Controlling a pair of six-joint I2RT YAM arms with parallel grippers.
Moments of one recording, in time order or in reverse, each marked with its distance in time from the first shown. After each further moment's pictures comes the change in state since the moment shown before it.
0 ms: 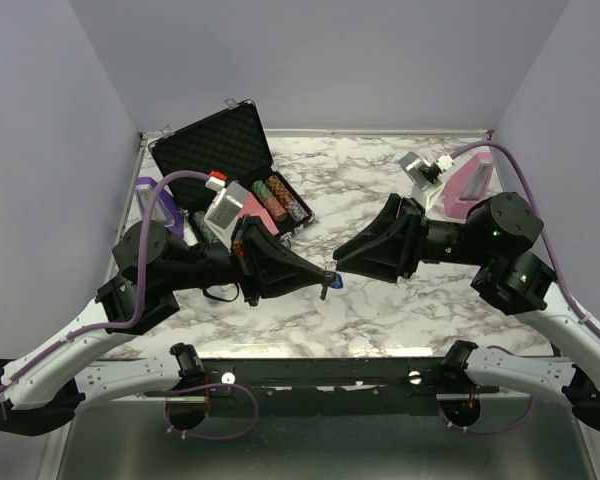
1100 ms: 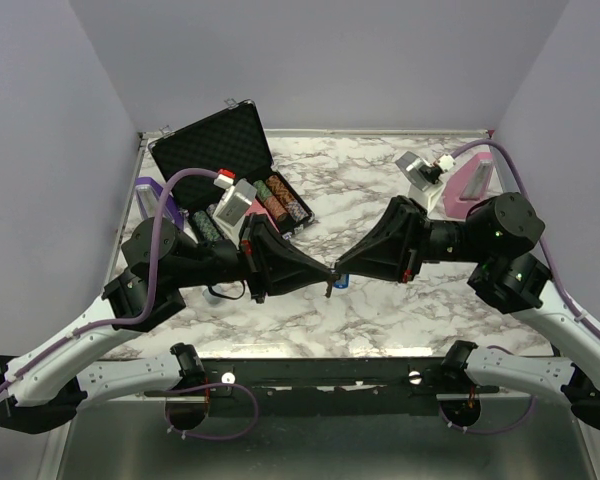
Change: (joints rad) left arm 0.000 0.025 -0.001 0.014 -0.002 -0.004; right arm 0.000 0.012 -0.006 0.091 -0.085 0.038
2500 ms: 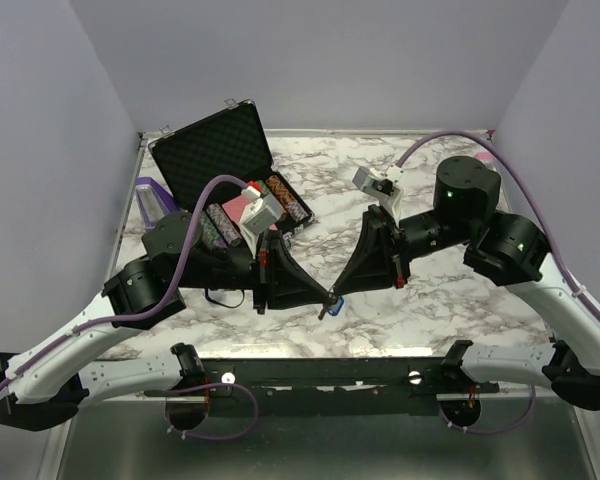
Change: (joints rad) left arm -0.001 0.024 0.044 -0.243 0.073 0.025; right arm 0.000 0.193 0.325 -0.616 -0.237 -0.407
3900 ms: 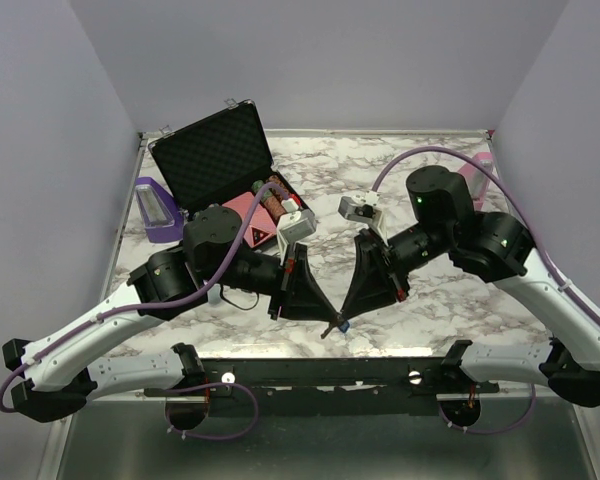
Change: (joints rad) left arm -0.005 0.094 -0.003 -0.094 0.154 -0.002; right arm -0.003 0.032 -0.036 -0.241 -0.126 -0.149
